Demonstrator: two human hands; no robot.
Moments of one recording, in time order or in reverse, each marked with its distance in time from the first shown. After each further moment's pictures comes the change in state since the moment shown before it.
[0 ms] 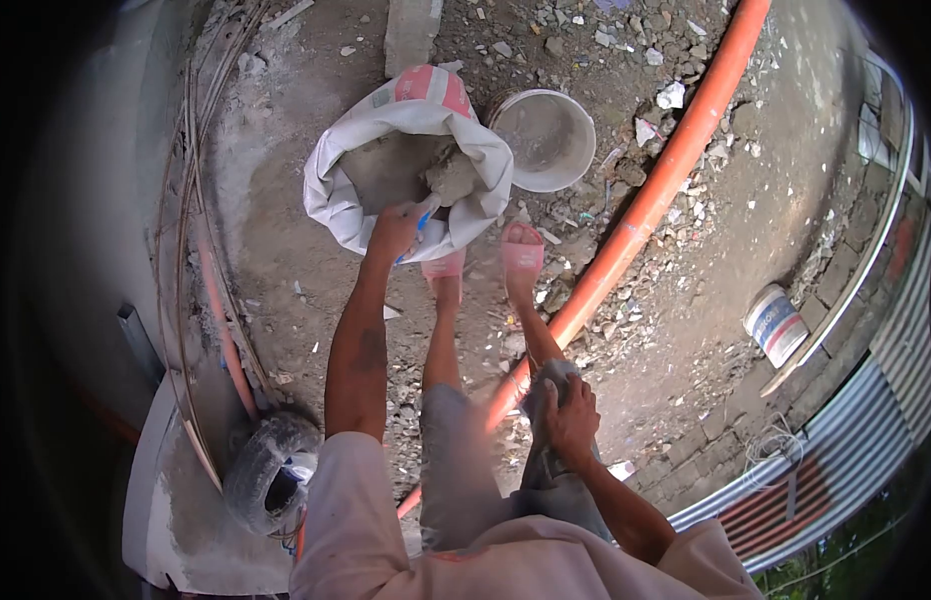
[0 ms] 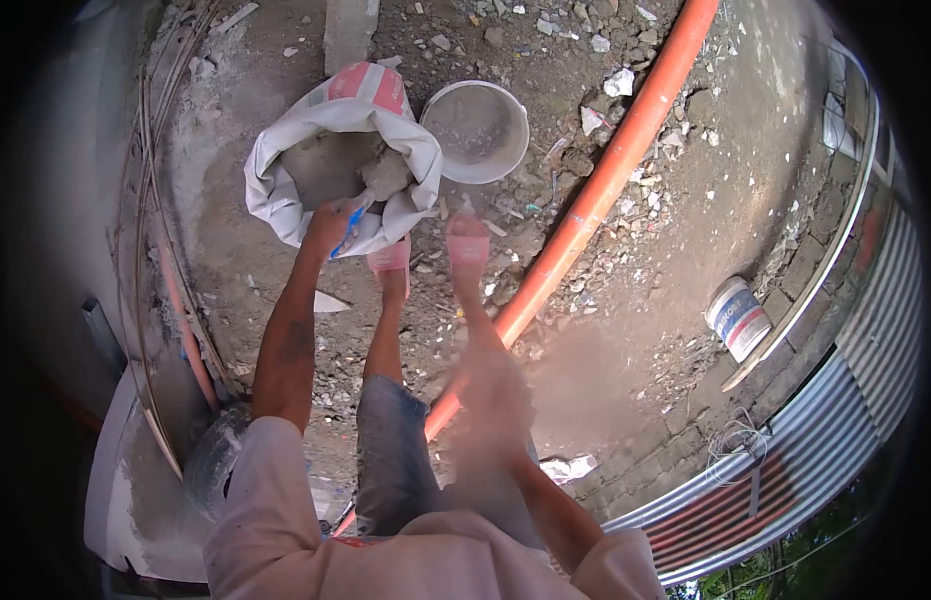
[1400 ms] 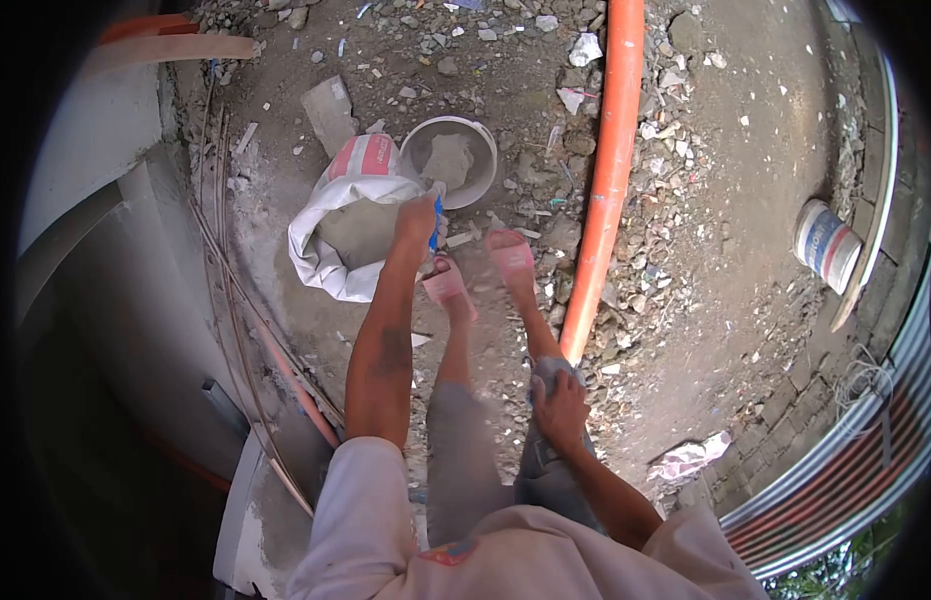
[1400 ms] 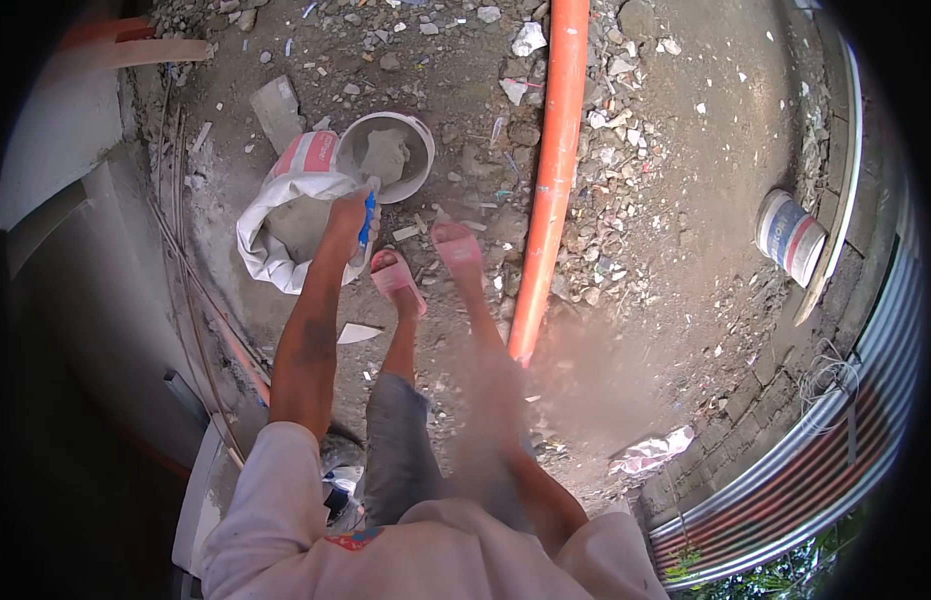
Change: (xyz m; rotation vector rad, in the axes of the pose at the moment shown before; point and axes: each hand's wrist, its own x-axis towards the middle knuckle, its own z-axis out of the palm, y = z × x) left_hand -0.010 0.133 0.158 -0.033 0.043 -0.132; right_hand 0.009 0.080 -0.007 0.278 -0.078 0.053
